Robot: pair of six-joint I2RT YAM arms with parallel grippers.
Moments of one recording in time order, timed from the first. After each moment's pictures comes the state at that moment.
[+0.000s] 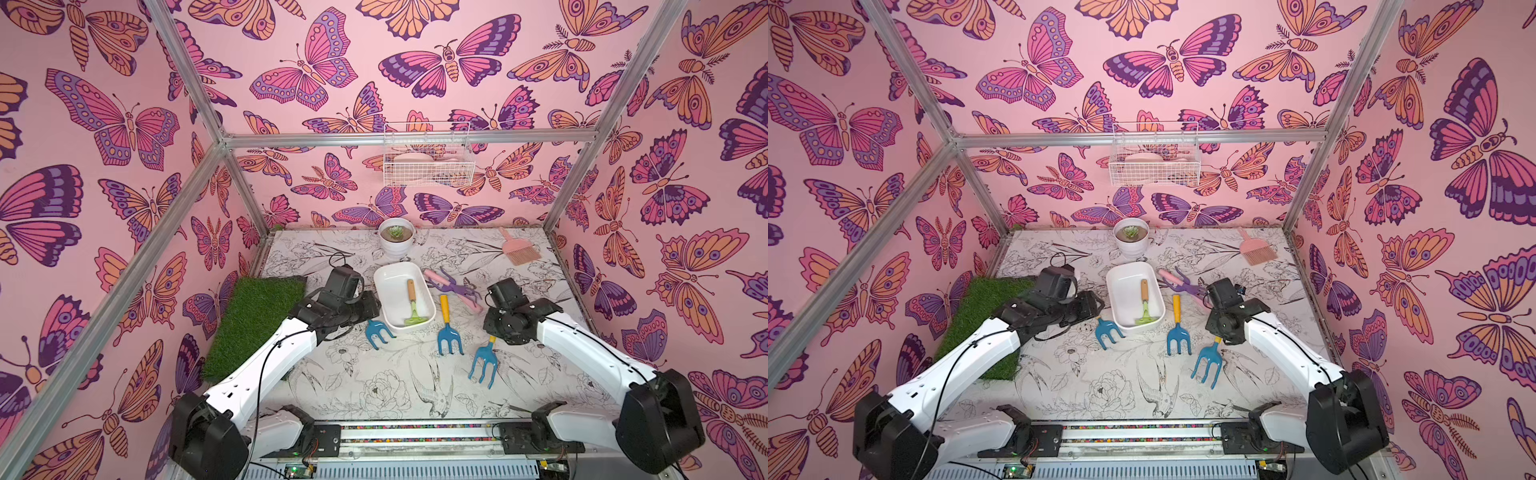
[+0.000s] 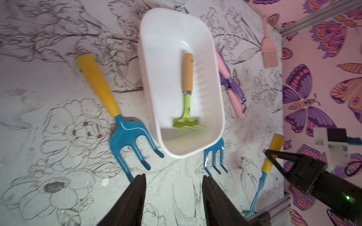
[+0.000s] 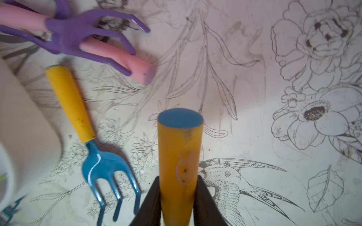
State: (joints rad) left arm -0.50 1.21 0.98 -0.57 0.18 -0.73; right arm 0.44 1.25 0.88 -0.79 0.11 0.72
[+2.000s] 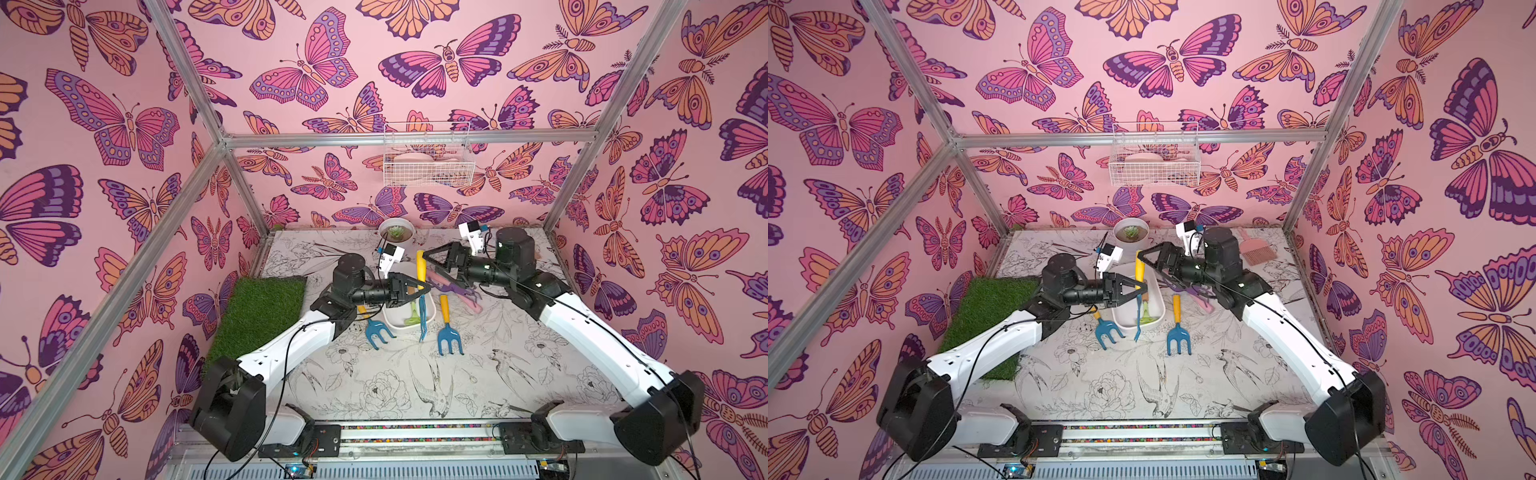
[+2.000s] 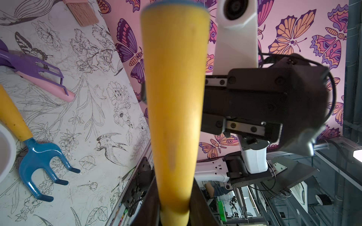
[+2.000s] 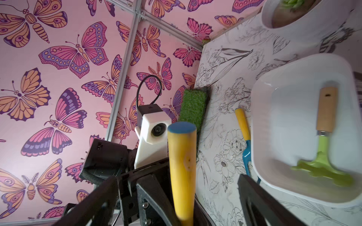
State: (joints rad) left arm -0.54 1.37 0.92 0.30 0.92 -1.08; right arm 0.55 1.29 1.22 -0.26 -0.57 0.92
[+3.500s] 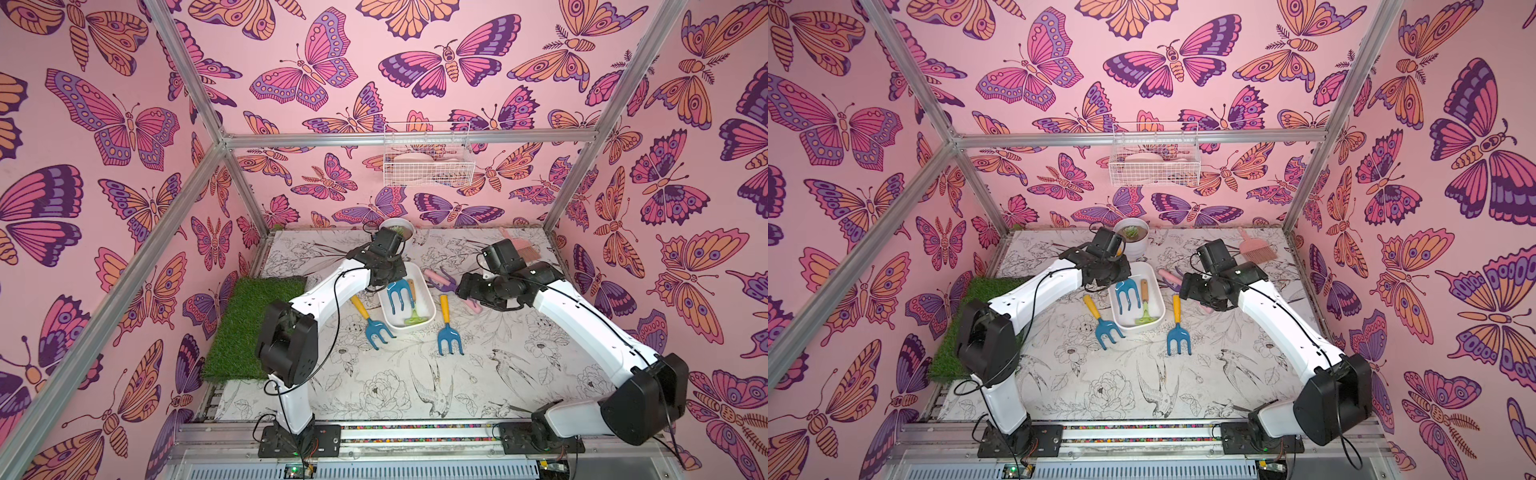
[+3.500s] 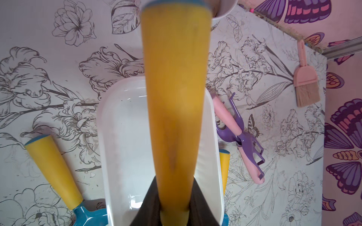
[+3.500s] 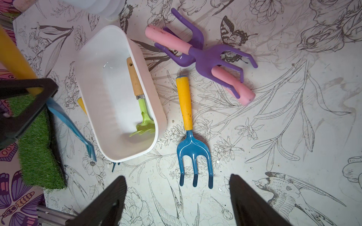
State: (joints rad) left arm -0.56 1.87 1.59 -0.67 -0.04 -0.75; right arm 0.50 1.41 1.28 -0.92 -0.10 0.65
